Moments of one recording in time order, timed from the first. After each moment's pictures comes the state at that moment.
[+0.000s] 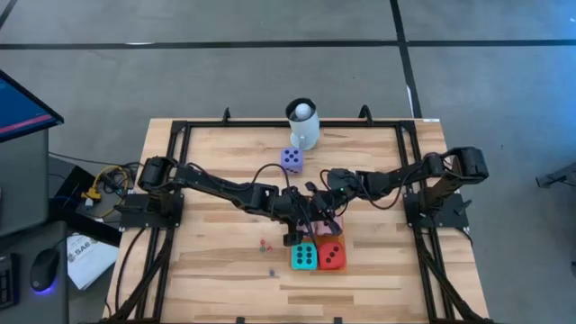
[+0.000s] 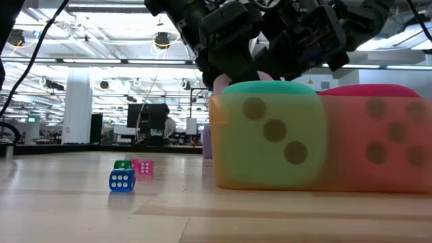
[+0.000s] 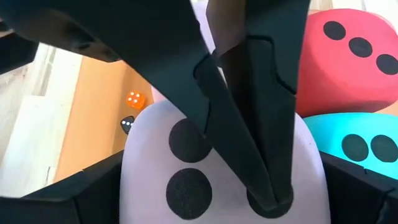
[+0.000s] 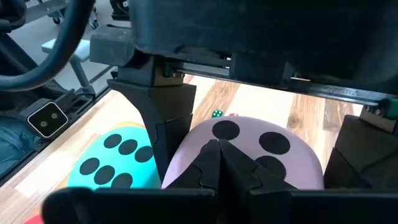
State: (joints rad) left arm -0.15 1.91 1.38 -0.36 -0.10 -0.16; right arm -0.01 1.59 0.72 0.43 -0.47 -0.09
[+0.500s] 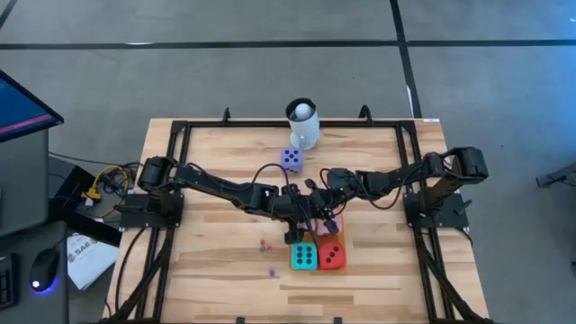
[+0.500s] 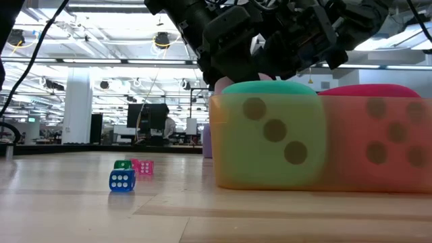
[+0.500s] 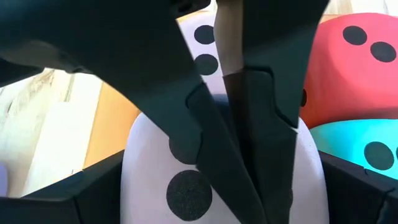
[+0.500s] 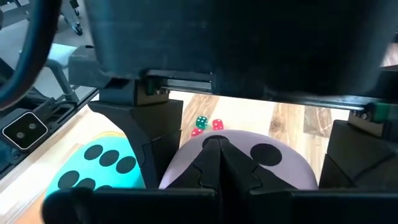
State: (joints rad) left arm -0.15 1.91 1.38 -0.35 -0.18 -0.14; right arm -0.01 1.60 0.73 0.45 -0.41 -0.07
